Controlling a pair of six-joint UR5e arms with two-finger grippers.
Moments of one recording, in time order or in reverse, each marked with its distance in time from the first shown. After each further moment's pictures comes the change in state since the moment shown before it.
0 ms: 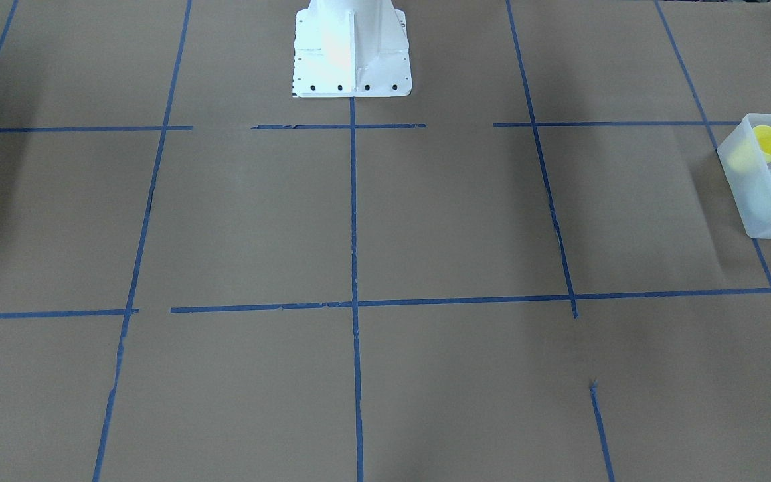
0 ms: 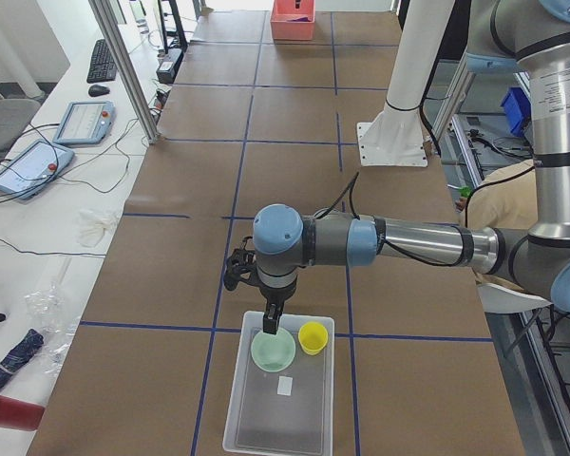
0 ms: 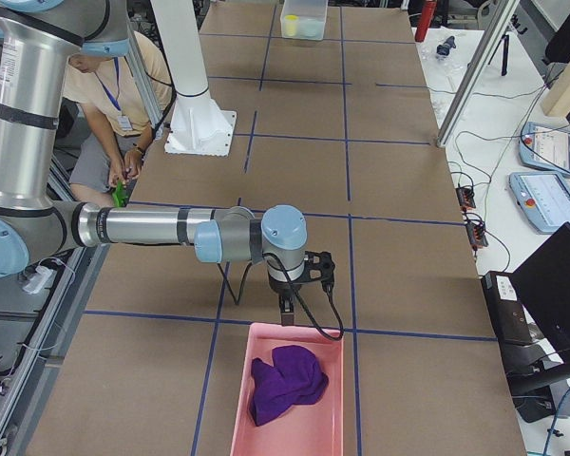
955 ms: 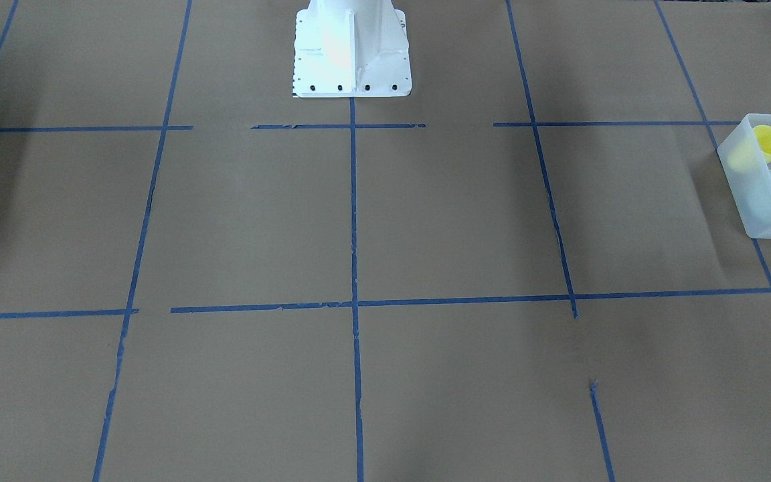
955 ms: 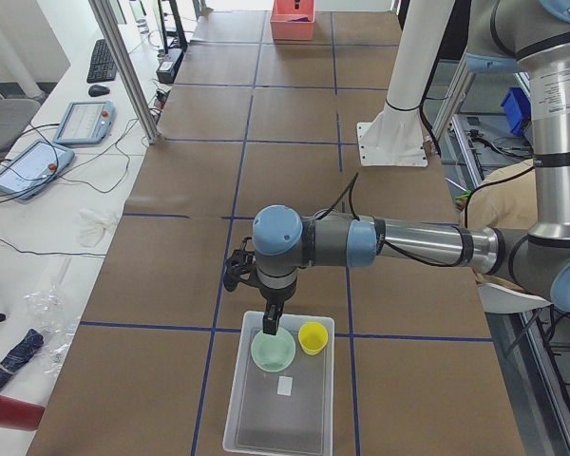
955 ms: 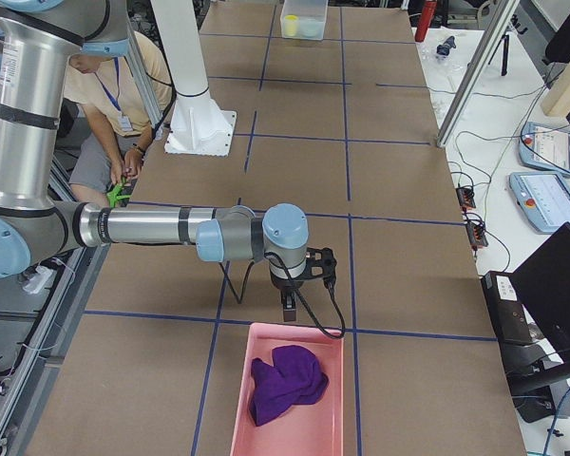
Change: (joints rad) left arm 0.000 0.000 0.005 -0.002 0.000 0.000; right arm -0.001 0.008 0.001 0.004 0.040 0.006
